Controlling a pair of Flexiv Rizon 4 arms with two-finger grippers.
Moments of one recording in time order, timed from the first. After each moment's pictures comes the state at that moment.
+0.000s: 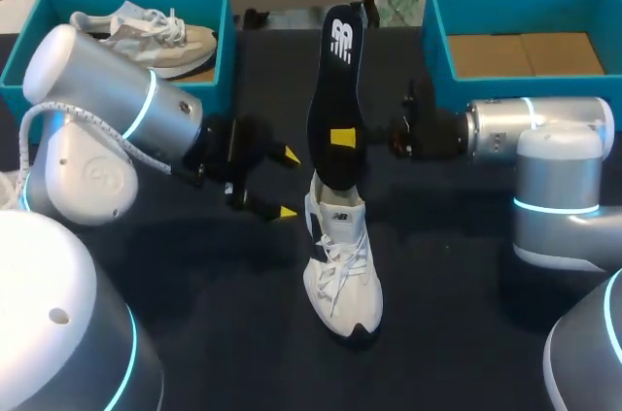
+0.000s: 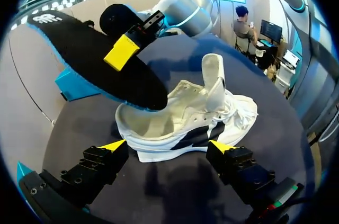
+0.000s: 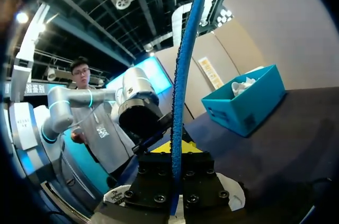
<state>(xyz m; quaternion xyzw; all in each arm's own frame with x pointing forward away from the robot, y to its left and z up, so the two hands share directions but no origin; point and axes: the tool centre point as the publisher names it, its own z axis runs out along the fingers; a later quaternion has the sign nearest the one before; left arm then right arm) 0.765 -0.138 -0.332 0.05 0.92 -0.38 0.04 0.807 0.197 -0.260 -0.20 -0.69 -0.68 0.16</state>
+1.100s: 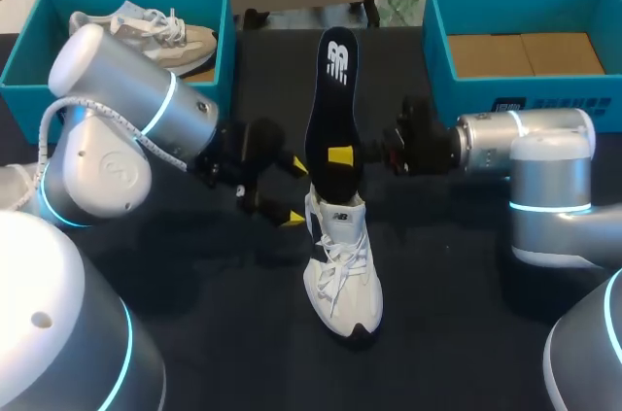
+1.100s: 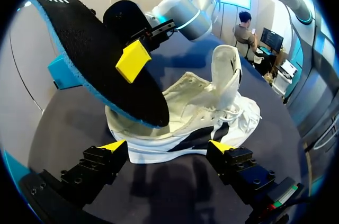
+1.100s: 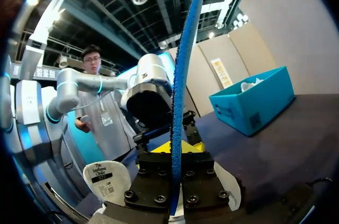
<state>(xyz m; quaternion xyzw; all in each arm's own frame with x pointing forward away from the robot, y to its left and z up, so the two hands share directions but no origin) 0.766 -0.150 -0.355 0.03 0.93 -0.37 0.00 0.803 0.202 -0.294 -0.14 -0.69 -0.69 0.16</state>
